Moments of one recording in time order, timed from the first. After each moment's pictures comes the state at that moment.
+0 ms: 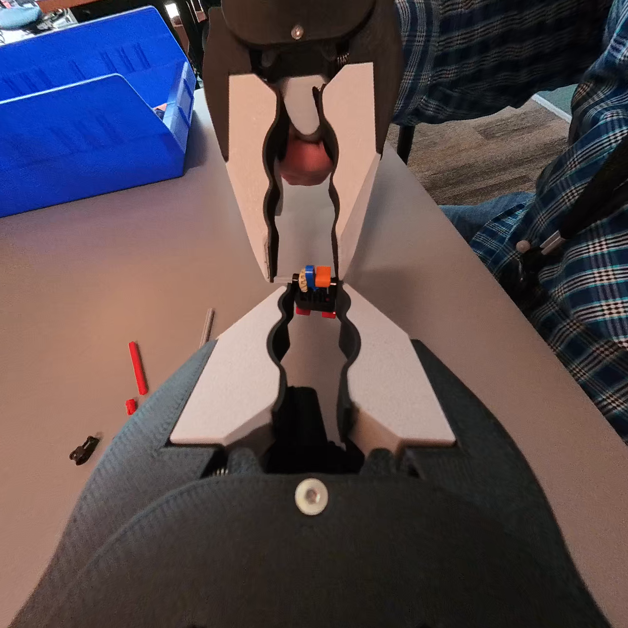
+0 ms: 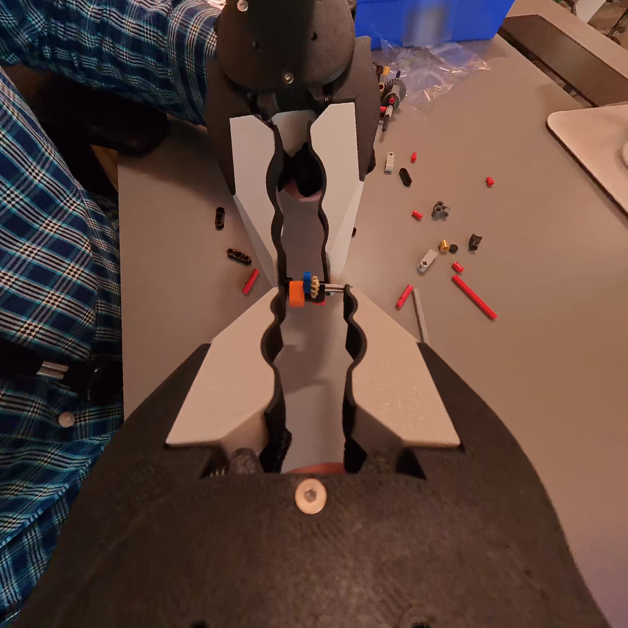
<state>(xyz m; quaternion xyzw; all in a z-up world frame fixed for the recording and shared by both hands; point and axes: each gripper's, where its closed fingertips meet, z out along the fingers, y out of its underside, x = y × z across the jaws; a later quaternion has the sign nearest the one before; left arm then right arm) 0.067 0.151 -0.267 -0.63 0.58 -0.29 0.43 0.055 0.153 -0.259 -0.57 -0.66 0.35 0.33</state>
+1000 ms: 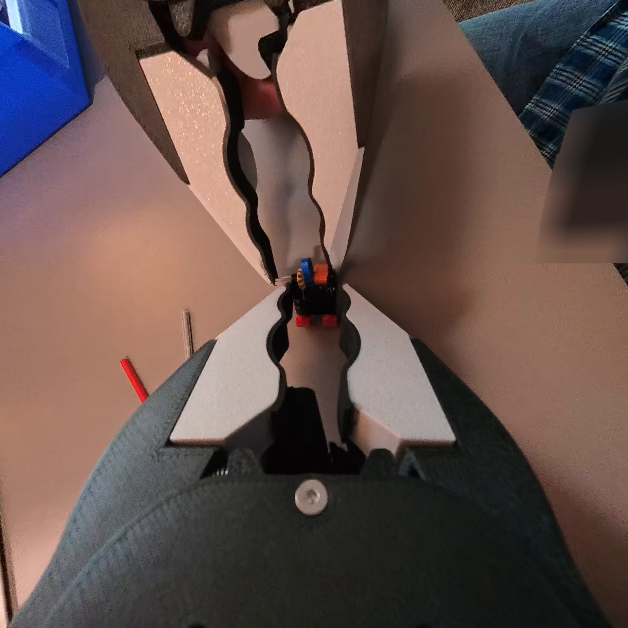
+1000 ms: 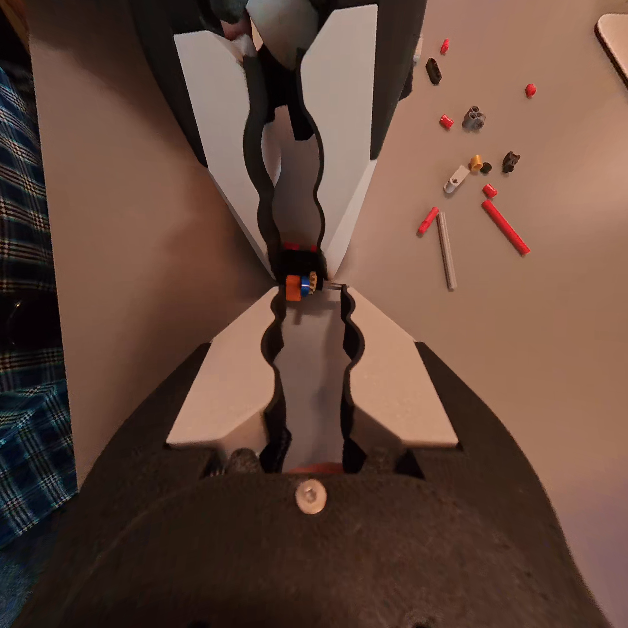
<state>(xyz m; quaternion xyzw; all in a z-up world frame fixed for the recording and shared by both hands) 0.086 0.149 -0.317 -0.64 0.69 -0.11 0.32 0.083 0.156 -0.316 -0.58 -0.70 0.27 0.32</state>
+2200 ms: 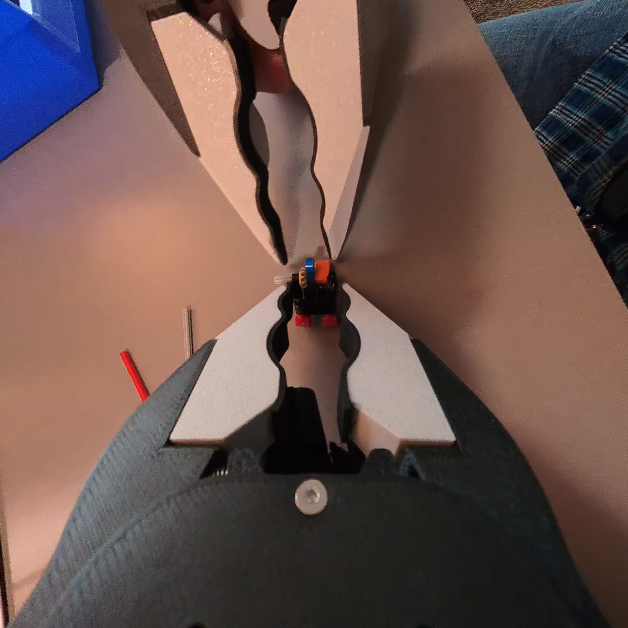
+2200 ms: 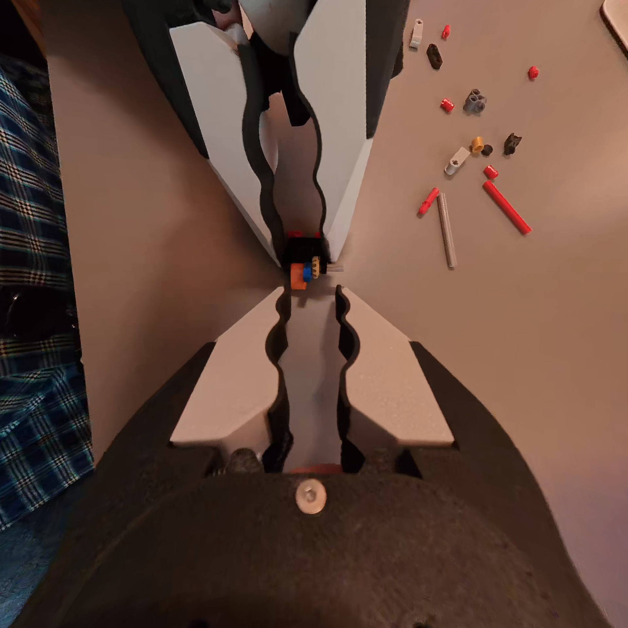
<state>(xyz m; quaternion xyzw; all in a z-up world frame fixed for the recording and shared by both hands) 0.090 0.150 -0.316 -0.66 0.67 -0.09 0.32 0.098 0.156 -0.315 -0.58 -0.70 0.27 0.31</state>
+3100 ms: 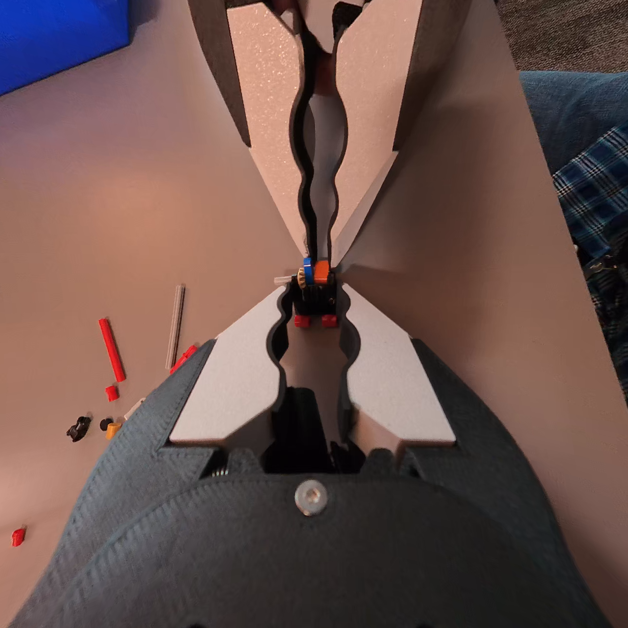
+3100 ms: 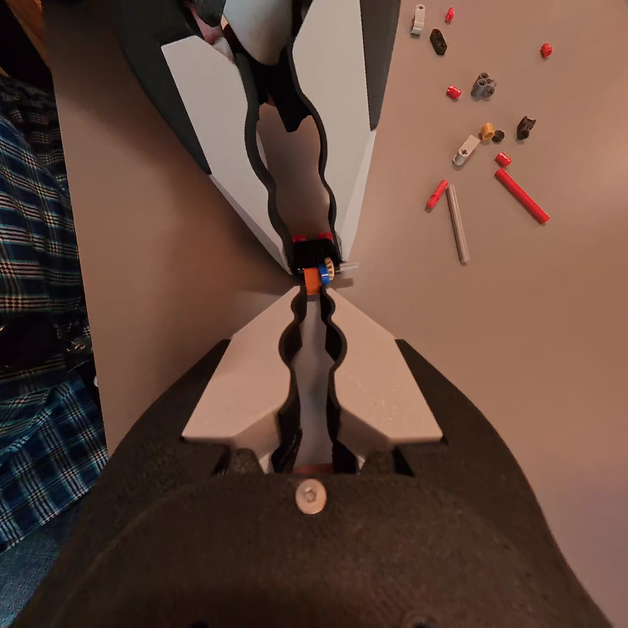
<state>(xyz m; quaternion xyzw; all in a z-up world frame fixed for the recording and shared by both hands) 0.089 0.153 -0.317 -0.72 0.60 -0.11 0.33 0.096 0.153 -0.318 -0.60 -0.69 0.29 0.29</state>
